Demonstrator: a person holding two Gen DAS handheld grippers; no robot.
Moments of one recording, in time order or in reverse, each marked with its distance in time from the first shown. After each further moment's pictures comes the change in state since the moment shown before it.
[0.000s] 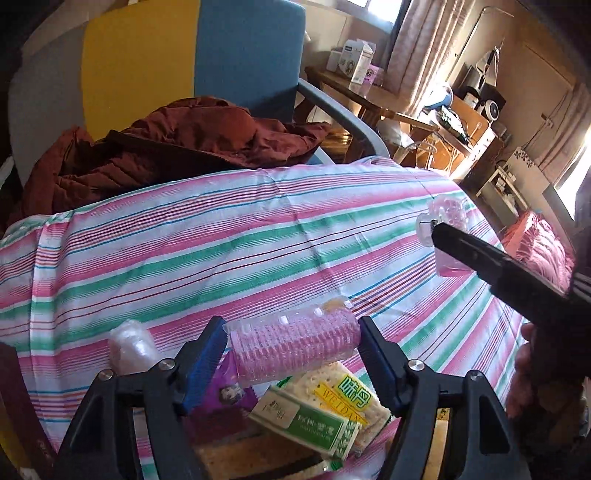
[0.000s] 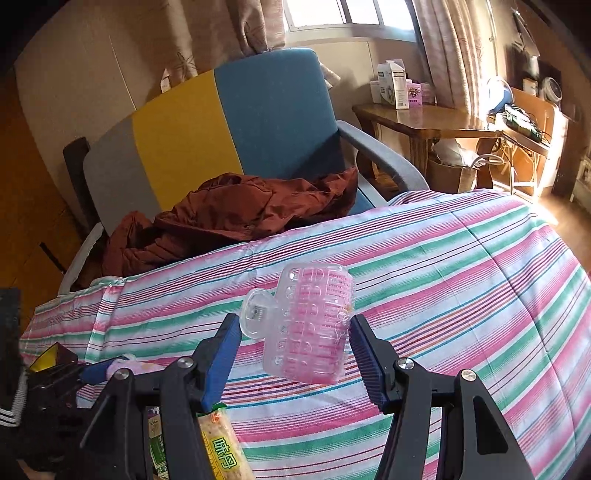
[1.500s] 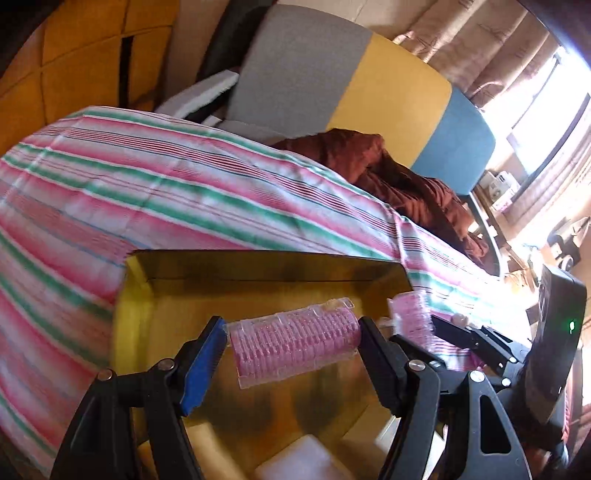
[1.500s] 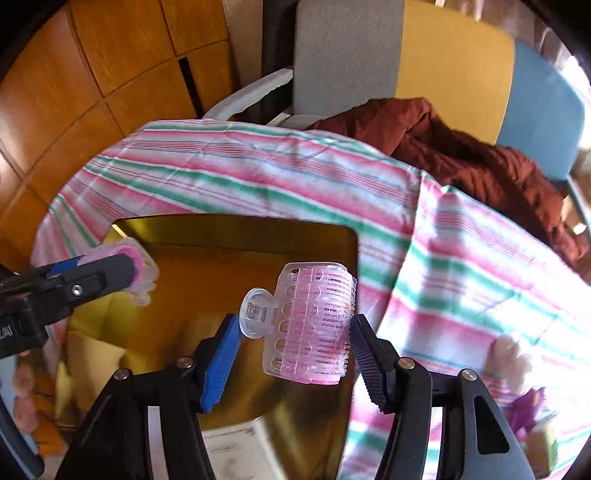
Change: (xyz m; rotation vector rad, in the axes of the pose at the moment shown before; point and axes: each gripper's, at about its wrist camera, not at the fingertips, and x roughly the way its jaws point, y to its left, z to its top) left arm -0.186 0.369 -0.147 -0.527 -0.142 0.178; right arm 0.060 0.445 -0.126 -0.580 0.324 0.256
